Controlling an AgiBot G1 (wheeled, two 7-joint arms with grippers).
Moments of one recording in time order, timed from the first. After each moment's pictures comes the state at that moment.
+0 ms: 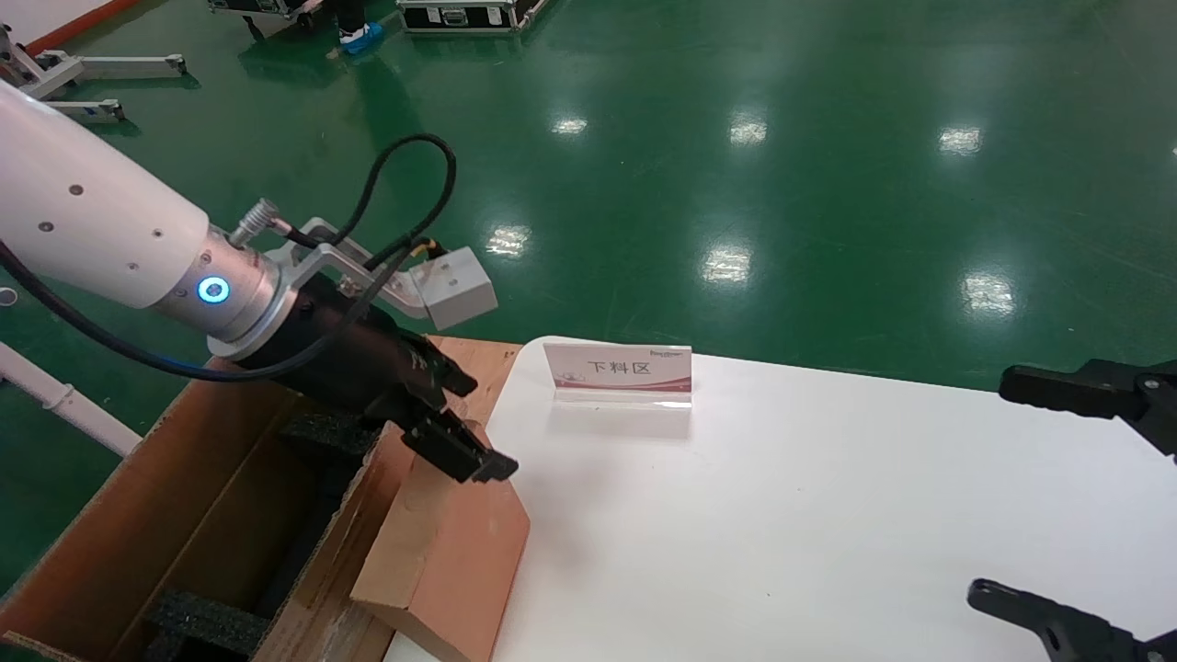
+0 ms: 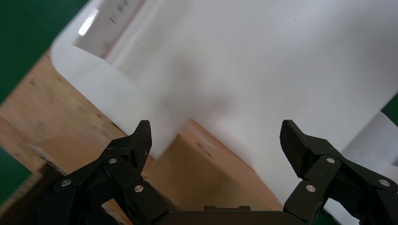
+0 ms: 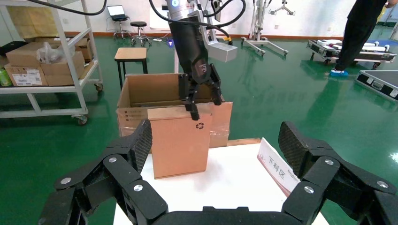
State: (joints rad) left arm -1.86 0.62 1.05 -1.36 1.50 1.58 -1.16; right arm 1.08 -0.61 -0.28 1.28 -0.73 -1.49 0.19
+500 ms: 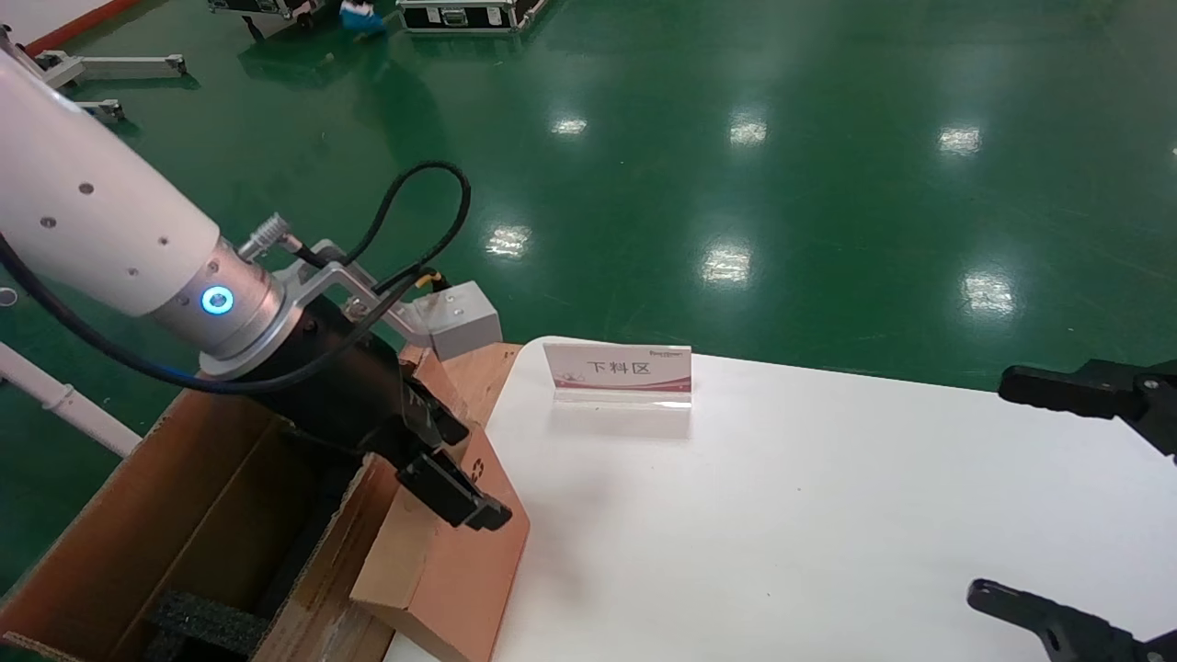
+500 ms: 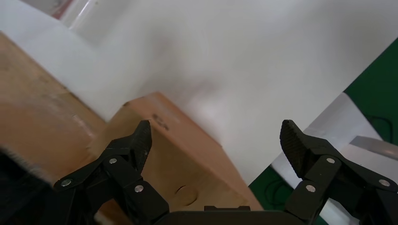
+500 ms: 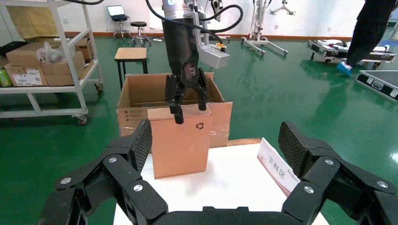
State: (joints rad) left arm -2.04 0.64 1.33 -1.36 1.41 1.58 -1.28; right arm 1.08 -0.61 -0.28 1.28 -0.73 -1.49 0.18
